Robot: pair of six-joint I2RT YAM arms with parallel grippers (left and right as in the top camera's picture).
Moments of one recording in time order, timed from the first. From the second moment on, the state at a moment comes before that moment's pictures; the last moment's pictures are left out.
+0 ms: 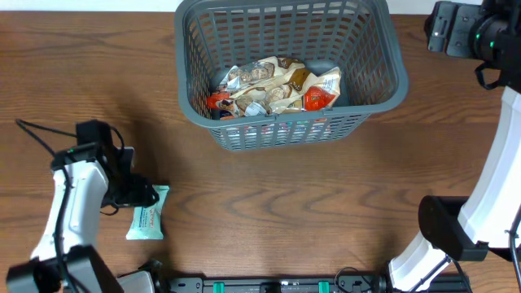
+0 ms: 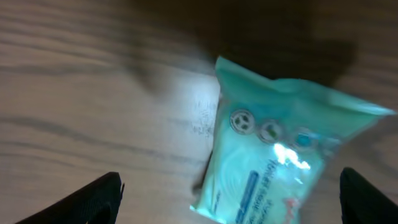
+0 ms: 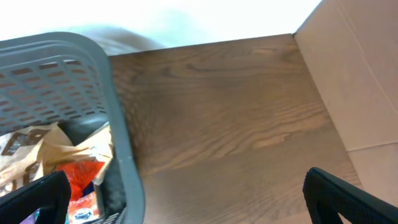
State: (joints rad) left arm 0.26 1.44 0.84 -0.99 -0.07 0.20; right arm -0.02 1.89 2.77 -1.66 0.26 0.10
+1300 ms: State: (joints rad) left arm 0.26 1.77 0.97 -1.00 -0.04 0.25; right arm -0.16 1.89 2.77 -1.65 0.27 0.09
